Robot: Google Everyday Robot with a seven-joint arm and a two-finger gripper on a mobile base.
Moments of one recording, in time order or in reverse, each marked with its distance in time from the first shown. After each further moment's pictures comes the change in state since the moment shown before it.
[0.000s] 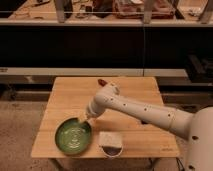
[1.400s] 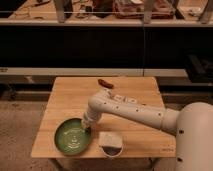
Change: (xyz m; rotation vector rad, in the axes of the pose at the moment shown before) arm -0.025 -0.023 0.023 0.030 -0.117 -0.054
